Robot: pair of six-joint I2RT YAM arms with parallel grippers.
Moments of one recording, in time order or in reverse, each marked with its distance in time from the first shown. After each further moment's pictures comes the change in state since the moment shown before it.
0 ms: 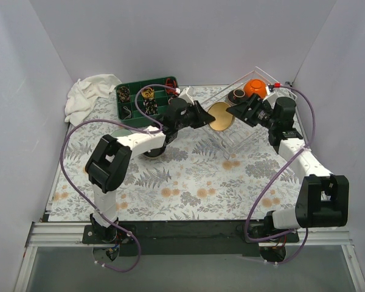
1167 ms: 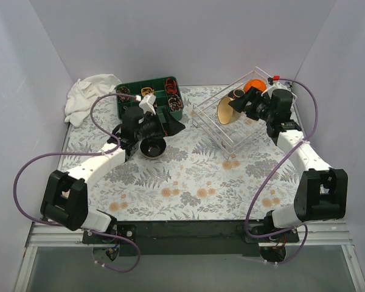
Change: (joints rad) left arm 0.232 -0.551 -0.442 -0.195 0.130 0.195; right arm 0.016 0.069 0.124 -0.137 0.233 -0.161
